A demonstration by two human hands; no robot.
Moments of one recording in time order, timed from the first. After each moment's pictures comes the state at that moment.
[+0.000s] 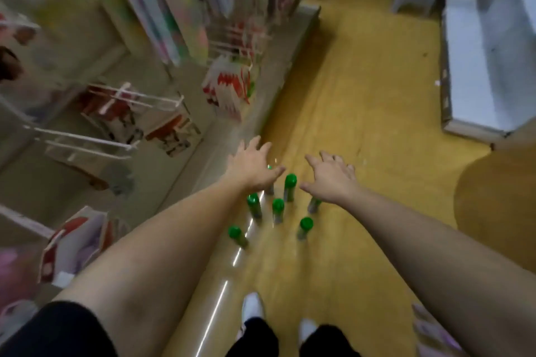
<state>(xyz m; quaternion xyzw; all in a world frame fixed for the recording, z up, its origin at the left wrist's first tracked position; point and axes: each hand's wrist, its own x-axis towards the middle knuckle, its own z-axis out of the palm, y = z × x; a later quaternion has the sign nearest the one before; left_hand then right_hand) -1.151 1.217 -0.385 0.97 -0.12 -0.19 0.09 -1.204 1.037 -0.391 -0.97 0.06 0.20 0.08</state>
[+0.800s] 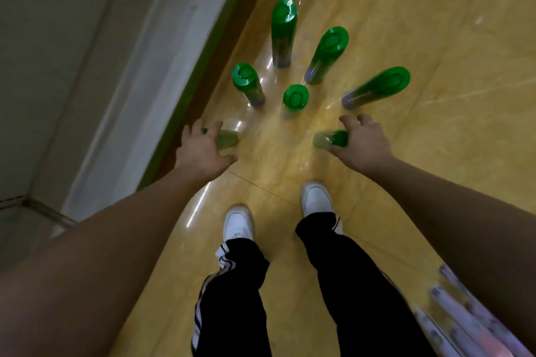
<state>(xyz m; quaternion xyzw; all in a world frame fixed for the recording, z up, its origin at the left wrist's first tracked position) -1.157 1.302 -0.873 0.91 0.07 -0.39 0.09 -1.160 0.987 -0.877 -0.92 0.11 0.36 0.11</state>
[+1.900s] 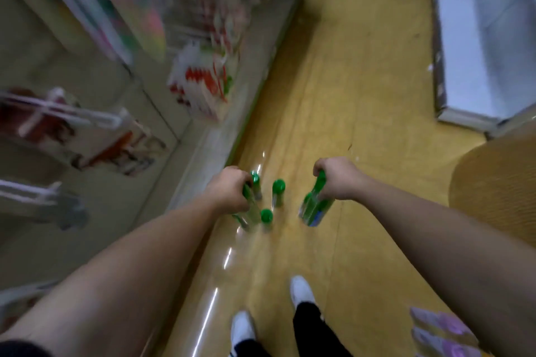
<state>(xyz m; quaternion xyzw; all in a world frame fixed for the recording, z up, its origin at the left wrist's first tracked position) -1.080 1.216 -0.467 0.93 -0.21 -0.28 0.09 -1.123 0.956 -0.449 -0.94 0.07 0.29 0.14</state>
